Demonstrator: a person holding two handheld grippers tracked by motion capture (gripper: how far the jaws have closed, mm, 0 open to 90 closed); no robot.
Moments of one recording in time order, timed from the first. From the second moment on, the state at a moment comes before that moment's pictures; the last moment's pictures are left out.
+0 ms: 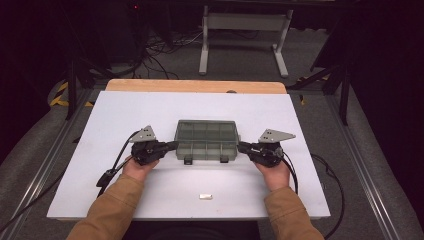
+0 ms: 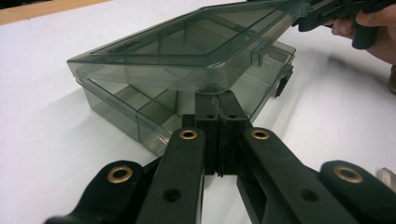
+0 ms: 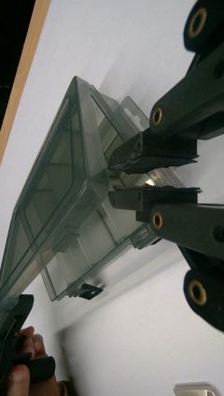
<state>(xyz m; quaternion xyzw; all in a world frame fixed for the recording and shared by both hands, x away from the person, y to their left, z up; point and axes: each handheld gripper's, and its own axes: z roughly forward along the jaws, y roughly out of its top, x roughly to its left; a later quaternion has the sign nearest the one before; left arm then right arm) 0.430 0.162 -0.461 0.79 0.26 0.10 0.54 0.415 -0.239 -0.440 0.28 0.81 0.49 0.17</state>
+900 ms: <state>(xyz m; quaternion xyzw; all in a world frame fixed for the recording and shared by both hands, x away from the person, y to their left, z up) 0.427 0.163 -0.456 0.79 0.25 0.11 0.54 0.446 -0.218 -0.410 0.27 0.86 0.39 0.19</state>
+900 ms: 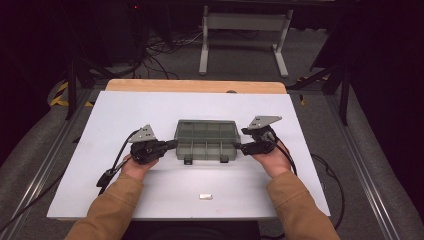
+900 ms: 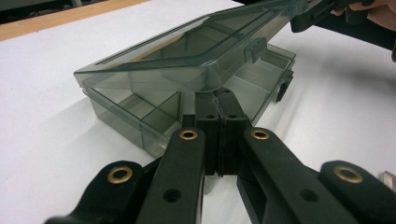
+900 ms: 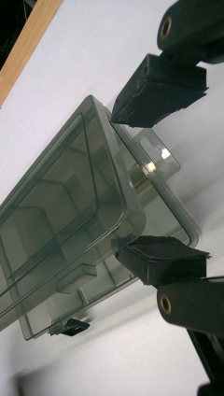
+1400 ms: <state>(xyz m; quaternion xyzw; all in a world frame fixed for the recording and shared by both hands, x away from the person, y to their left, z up) 0.426 0.173 -0.450 0.78 0.26 0.10 0.55 0.464 -0.217 -0.388 0.26 0.85 0.41 0.19</state>
